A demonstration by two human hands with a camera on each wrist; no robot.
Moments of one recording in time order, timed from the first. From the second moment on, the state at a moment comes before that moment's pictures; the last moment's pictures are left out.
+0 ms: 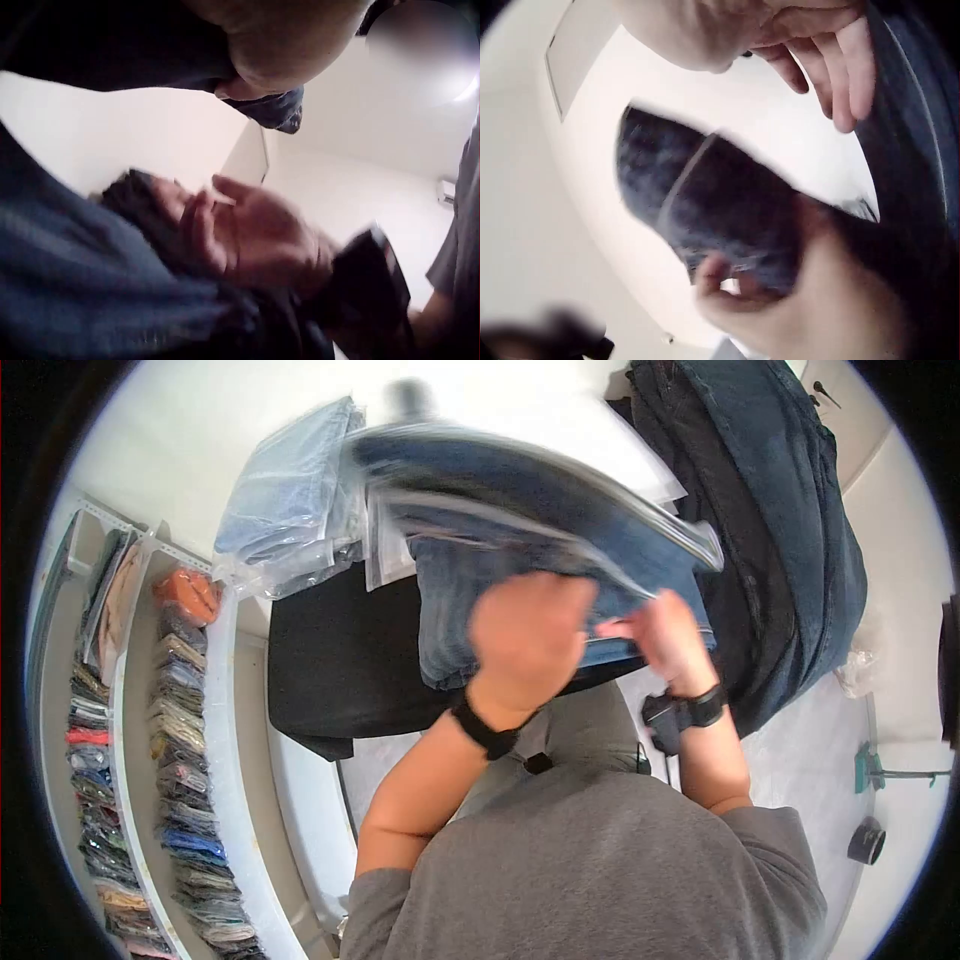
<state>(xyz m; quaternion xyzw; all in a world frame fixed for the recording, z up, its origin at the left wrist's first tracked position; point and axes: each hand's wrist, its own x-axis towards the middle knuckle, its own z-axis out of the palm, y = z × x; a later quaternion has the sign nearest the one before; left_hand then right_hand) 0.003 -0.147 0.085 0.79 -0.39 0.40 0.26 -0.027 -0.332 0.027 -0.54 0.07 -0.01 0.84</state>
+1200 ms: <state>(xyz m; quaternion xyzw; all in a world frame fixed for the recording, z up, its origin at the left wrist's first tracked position) -0.041 -0.065 -0.017 0.91 -0.35 0.18 0.11 -0.018 -0.472 0.010 -0.65 0.14 0.09 0.74</state>
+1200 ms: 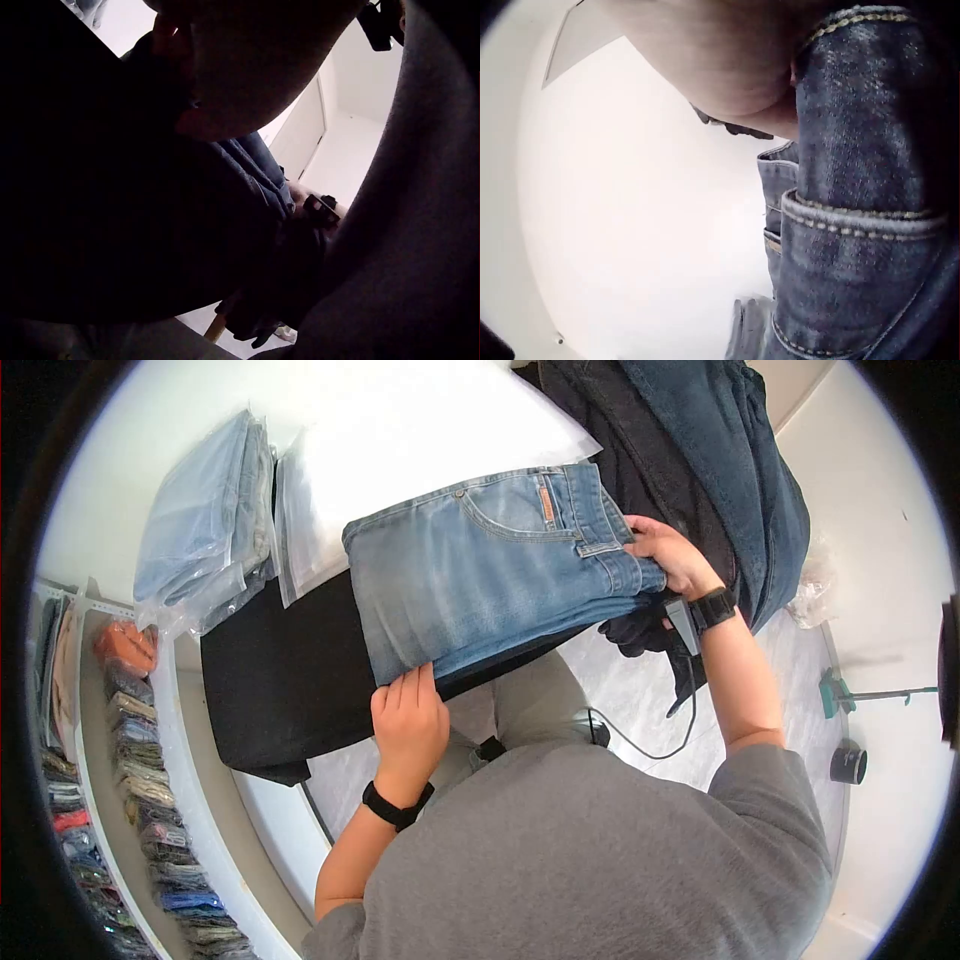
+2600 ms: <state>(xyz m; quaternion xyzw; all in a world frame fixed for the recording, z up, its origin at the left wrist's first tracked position) 0.005 0.037 0.007 0.79 0.07 -0.08 0.60 -0.062 -0.376 0.010 -0.68 0.20 0.11 0.69</state>
